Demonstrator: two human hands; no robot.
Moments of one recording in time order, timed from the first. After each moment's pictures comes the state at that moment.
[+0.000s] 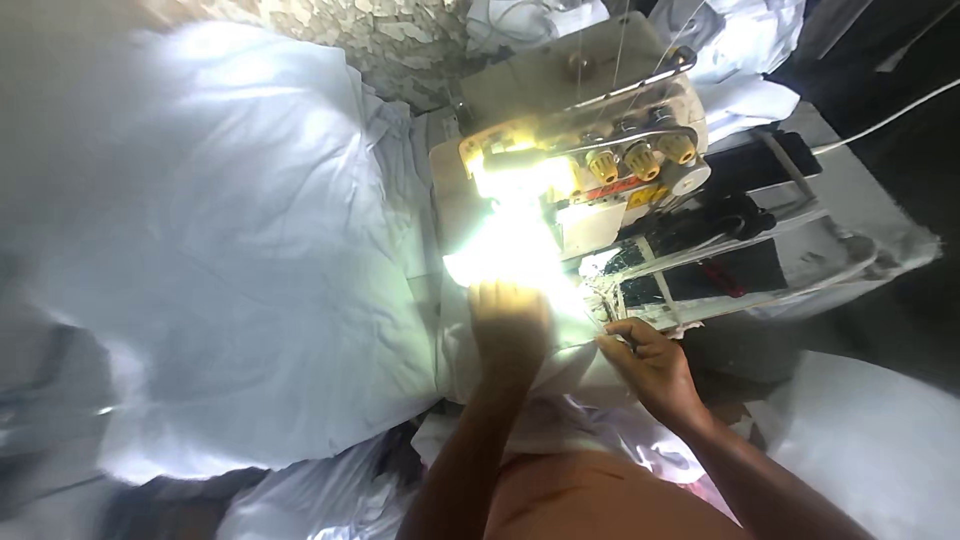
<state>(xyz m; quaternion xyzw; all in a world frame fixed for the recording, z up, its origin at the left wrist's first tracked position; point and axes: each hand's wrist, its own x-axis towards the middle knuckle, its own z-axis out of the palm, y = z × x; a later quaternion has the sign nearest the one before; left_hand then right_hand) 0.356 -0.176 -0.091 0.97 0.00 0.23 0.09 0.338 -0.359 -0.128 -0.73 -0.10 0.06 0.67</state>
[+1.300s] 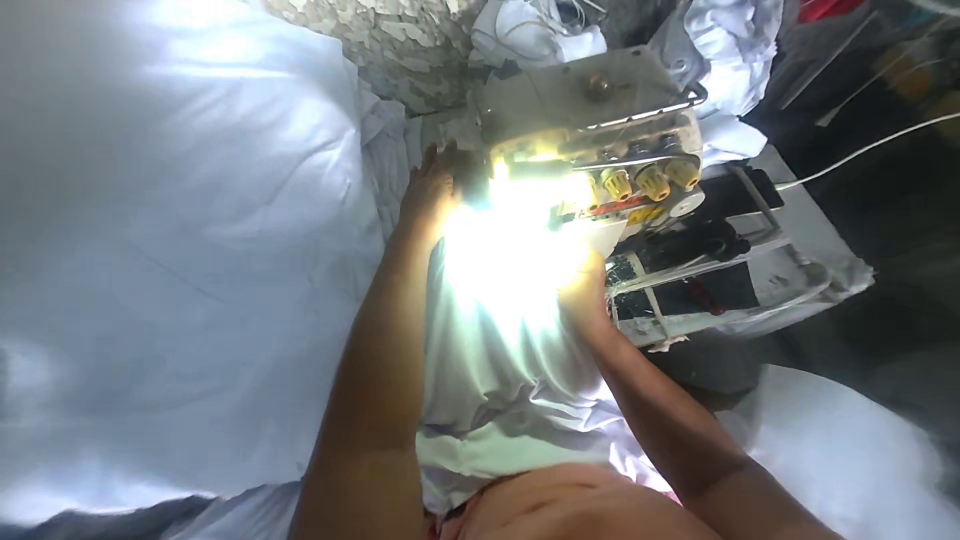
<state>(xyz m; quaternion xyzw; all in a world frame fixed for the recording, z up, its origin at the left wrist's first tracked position) 0.505 -0.048 -0.061 0.97 0.01 -0.01 0.22 0.433 -0.256 -0.109 -0.76 -0.09 -0.10 0.64</state>
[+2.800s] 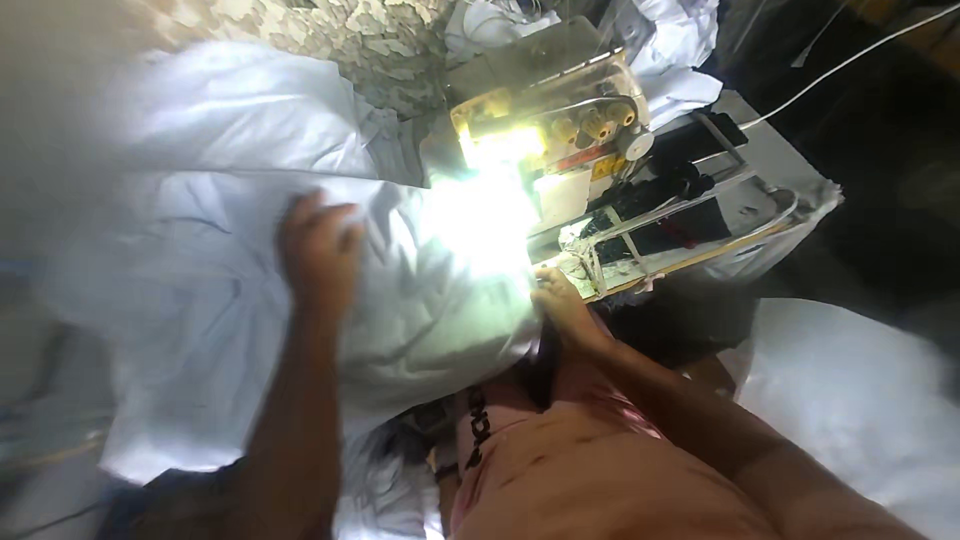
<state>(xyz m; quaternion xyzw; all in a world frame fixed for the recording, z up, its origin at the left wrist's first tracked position) 0.340 -0.008 0.001 0.97 0.04 0.17 0.15 0.330 -0.293 -0.136 -0.66 -0.01 0.23 0.72</state>
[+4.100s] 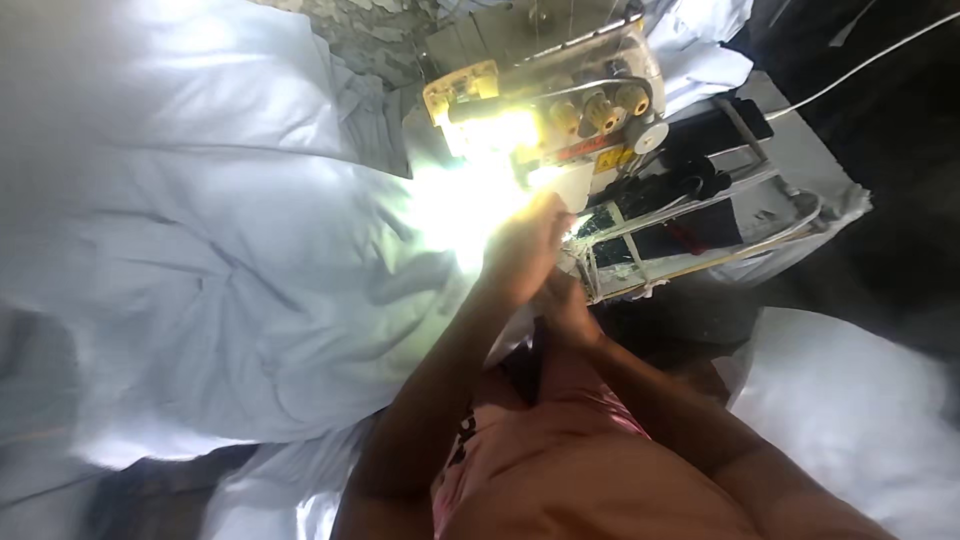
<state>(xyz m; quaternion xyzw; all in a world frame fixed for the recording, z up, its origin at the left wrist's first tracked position) 0.394 -0.196 -0.046 0.95 -0.10 0.04 0.28 0.345 -0.302 -0.151 -0.71 -0.13 0.09 0.68</state>
